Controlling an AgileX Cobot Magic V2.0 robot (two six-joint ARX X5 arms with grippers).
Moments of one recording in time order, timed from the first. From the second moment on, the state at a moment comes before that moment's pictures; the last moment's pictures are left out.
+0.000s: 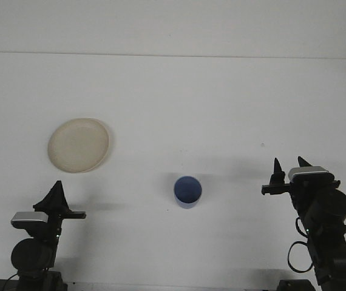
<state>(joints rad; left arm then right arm) -0.07 0.01 0.03 0.17 -0.10 -0.07 0.03 0.68 0.61 -0.17 -0.08 0.00</state>
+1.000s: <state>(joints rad) -0.07 0.60 0.93 -0.70 -0.10 -0.09 0.03 0.68 0.61 -0.17 -0.08 0.00</state>
